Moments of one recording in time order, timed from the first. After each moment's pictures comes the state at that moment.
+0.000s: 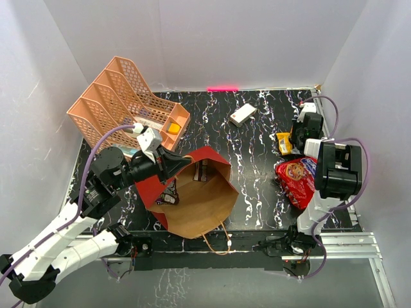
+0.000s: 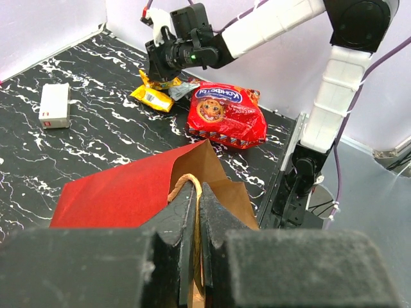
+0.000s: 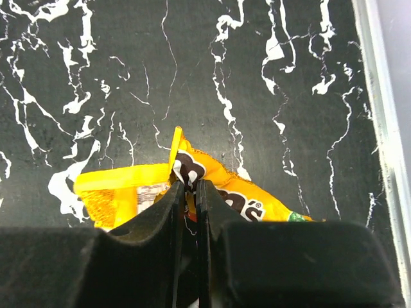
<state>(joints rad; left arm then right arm) -0.78 0.74 0.93 -0.21 0.34 -0.19 -0.19 1.79 0.94 0.31 -0.03 -0.09</state>
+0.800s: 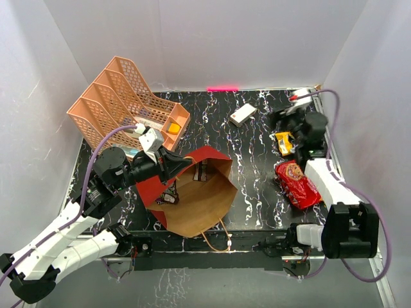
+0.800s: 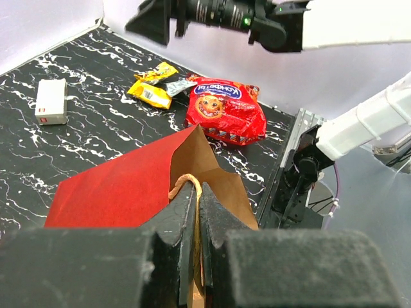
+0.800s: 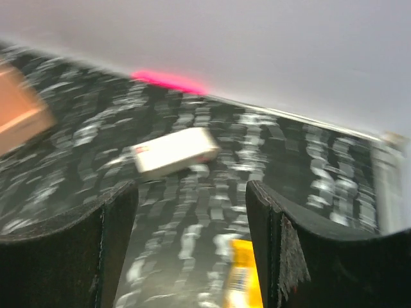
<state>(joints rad) -0.78 0.74 0.92 -0.20 0.35 -0.19 -0.09 1.26 0.83 0.38 -0.26 -0.08</state>
